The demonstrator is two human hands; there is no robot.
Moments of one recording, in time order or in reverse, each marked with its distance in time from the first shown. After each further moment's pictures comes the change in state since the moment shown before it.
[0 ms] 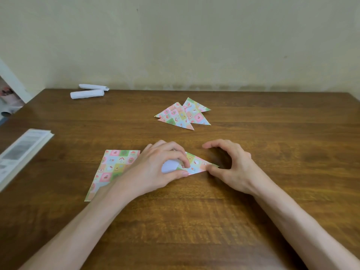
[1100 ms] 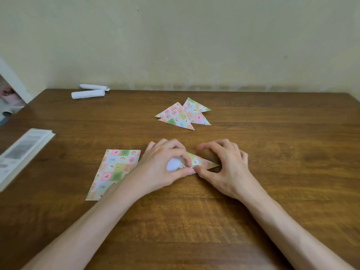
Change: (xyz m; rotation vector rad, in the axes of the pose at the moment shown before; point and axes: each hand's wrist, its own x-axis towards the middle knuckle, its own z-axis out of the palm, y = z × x) left_hand 0.006 0.006 0.011 -0.005 0.098 -0.010; right_hand 0.000 -0.001 0.024 -0.139 0.141 -0.038
